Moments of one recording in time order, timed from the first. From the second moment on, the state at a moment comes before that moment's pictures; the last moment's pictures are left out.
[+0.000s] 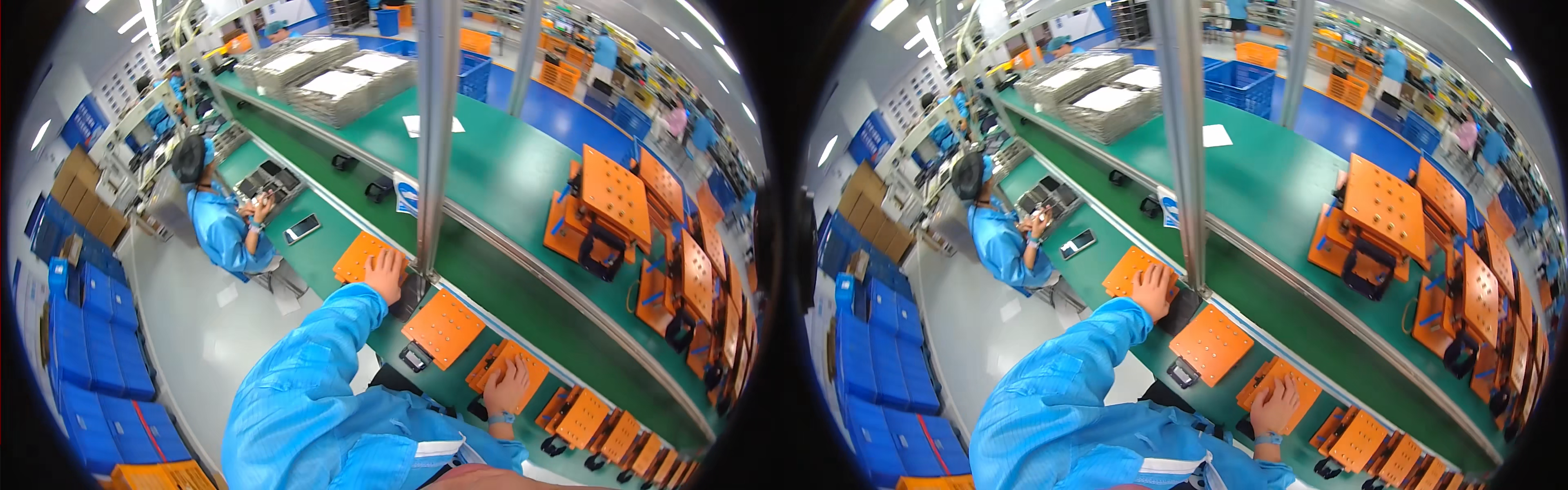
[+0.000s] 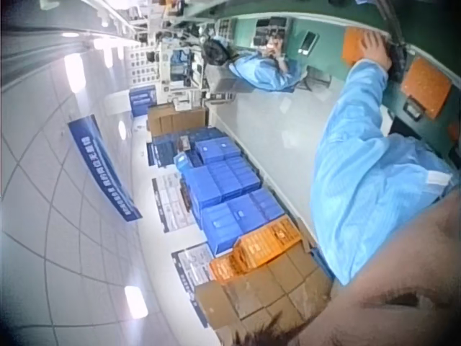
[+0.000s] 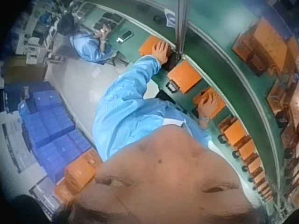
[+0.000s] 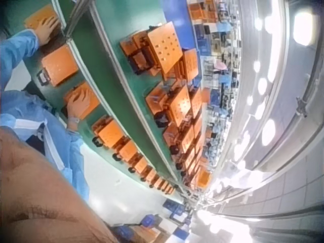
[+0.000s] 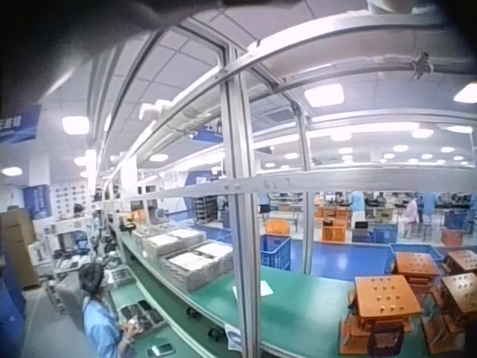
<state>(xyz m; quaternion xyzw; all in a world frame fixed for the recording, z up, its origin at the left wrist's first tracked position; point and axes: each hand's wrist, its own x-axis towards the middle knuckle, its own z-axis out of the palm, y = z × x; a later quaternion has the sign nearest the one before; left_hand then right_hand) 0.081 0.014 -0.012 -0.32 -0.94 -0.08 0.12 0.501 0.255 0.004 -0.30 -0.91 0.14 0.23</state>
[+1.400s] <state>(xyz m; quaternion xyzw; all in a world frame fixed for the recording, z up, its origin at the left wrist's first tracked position) 0.074 0.010 -0.025 -0.32 -0.94 -0.09 0.10 0.501 0.252 0.002 -0.27 -0.94 0.09 0.19</state>
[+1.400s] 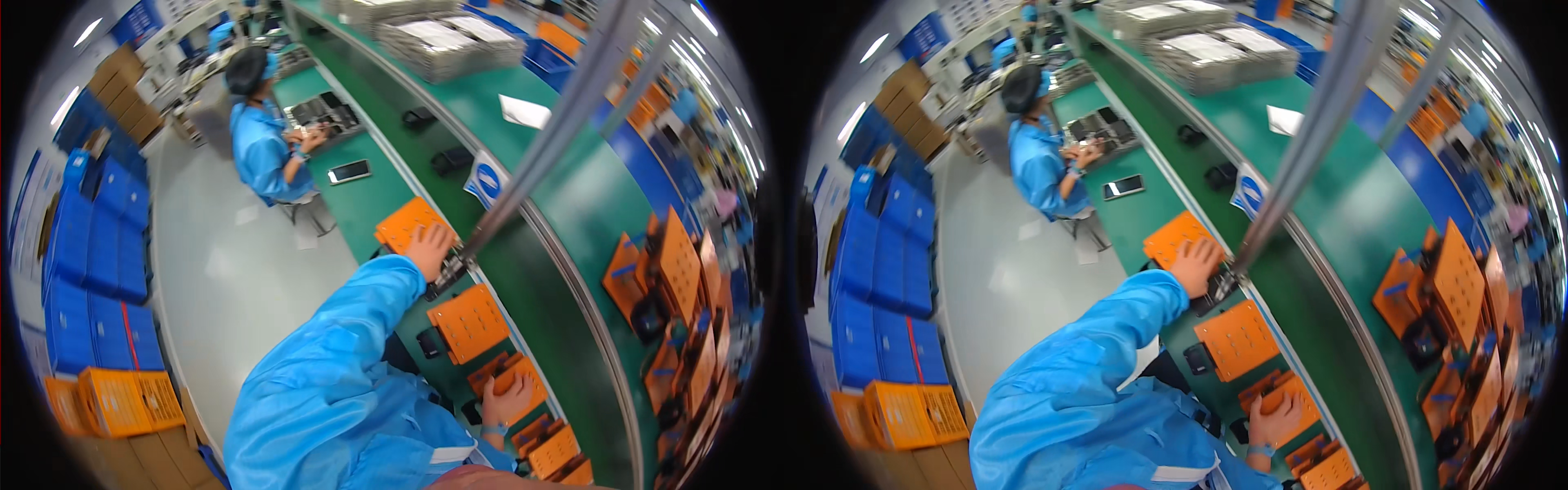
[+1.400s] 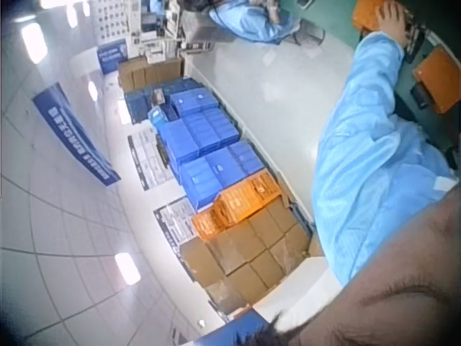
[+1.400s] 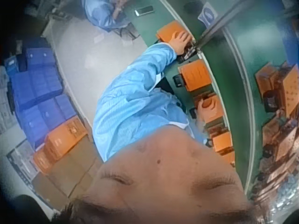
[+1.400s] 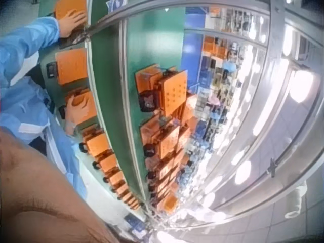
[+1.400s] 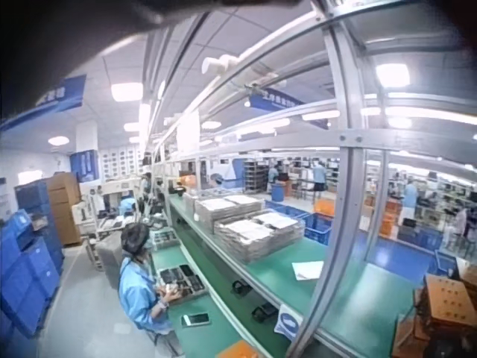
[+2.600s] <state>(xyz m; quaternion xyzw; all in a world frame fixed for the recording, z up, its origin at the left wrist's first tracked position) 0.084 0.018 -0.017 -0.33 -0.94 -0.06 0.06 0.516 0.259 -0.024 -0.32 -0.94 -0.01 0.15</state>
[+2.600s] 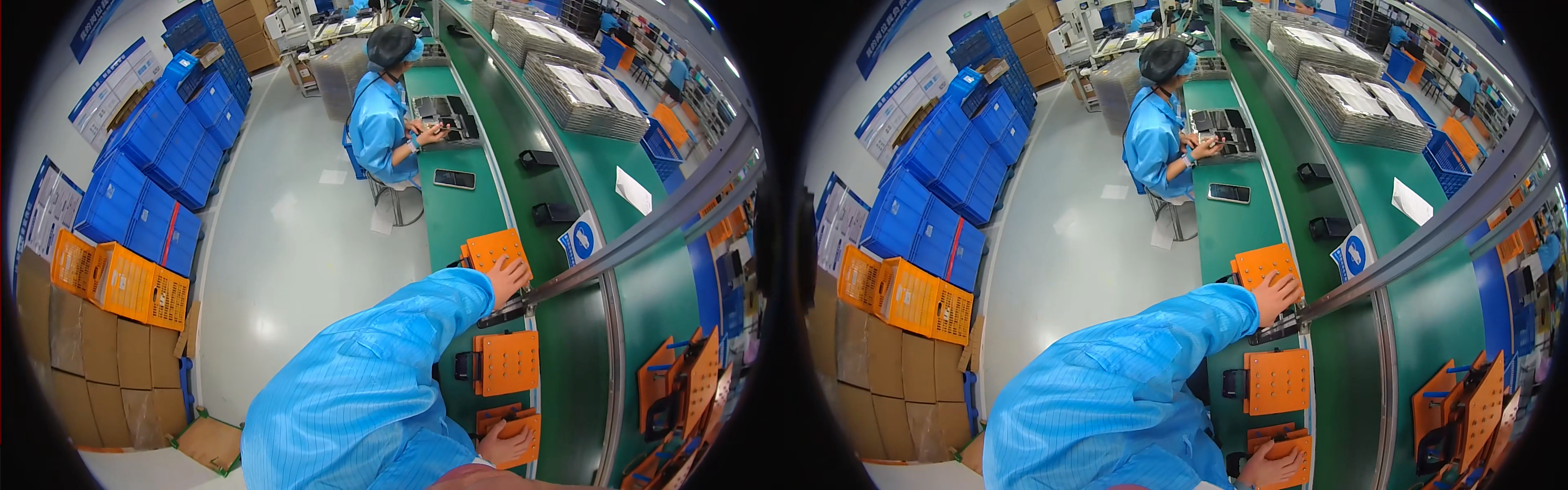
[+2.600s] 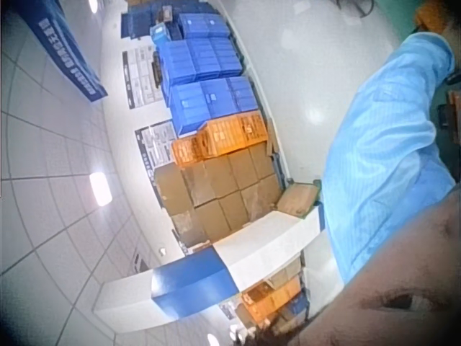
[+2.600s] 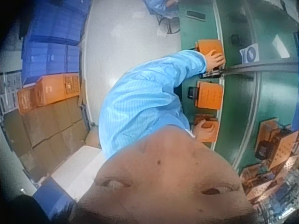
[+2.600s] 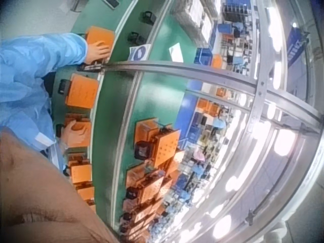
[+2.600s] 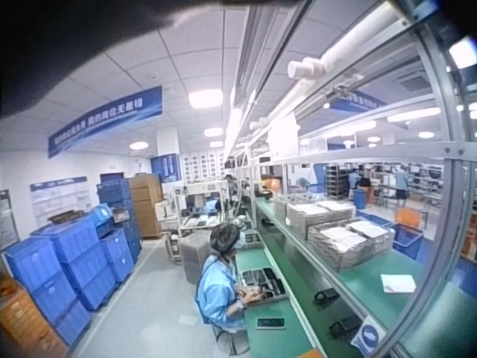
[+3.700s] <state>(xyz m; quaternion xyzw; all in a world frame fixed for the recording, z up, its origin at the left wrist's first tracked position) 0.082 0.019 -0.006 -0.33 -0.94 -0.08 0.08 0.514 0.261 -0.022 -0.30 -0.94 0.07 0.17</state>
